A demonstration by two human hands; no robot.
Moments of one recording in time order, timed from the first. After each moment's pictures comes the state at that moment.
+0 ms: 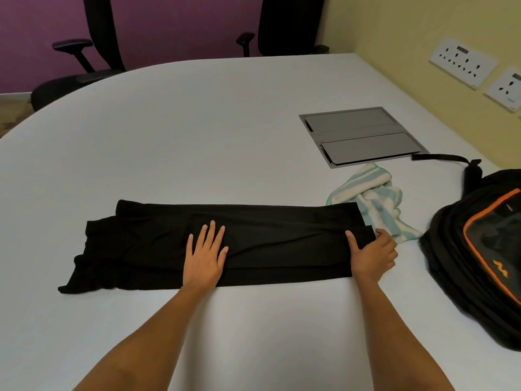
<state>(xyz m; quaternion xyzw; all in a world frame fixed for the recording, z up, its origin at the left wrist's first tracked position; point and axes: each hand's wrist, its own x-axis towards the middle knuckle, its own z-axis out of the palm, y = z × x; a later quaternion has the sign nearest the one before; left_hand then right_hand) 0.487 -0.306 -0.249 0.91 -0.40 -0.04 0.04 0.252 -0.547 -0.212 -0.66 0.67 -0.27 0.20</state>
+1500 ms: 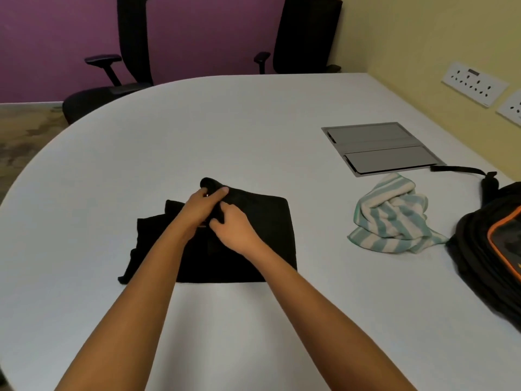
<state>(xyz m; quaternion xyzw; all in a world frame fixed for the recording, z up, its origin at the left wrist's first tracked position) 0.583 -0.259 -0.089 0.78 -0.12 -0.37 0.49 0.495 -0.316 -0.111 -0.84 0.25 -0.06 0.48</state>
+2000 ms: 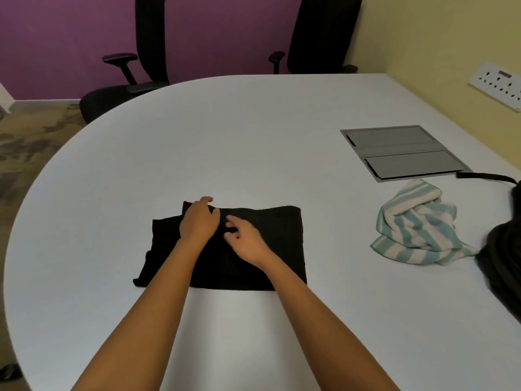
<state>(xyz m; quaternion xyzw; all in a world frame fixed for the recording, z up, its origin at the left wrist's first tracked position) 0.615 -0.240 -0.134 0.92 -0.20 -0.14 0.30 0.516 -0.315 -0.160 -0.82 0.23 0.00 0.53</state>
